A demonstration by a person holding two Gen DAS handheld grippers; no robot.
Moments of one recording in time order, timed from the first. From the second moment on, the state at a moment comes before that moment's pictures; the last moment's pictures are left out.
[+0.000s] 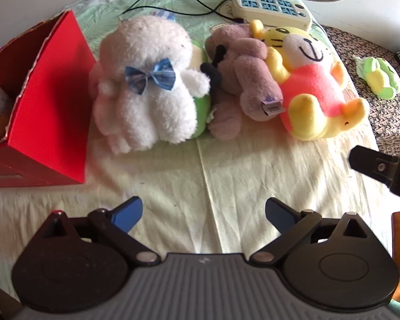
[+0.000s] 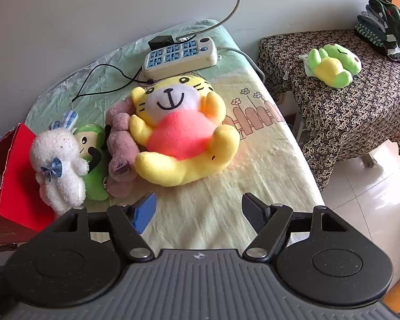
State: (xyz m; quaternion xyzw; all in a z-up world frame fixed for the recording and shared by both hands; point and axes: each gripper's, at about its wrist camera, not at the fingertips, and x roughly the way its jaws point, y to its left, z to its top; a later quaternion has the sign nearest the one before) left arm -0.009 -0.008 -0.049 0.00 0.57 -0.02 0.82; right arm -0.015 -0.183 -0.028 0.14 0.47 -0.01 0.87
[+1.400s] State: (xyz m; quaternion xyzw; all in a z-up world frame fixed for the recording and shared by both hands) left arm -0.001 -0.002 -0.059 0.03 0.56 0.00 0.82; right arm -0.005 -0.160 -0.050 0.15 0.51 0.02 0.85
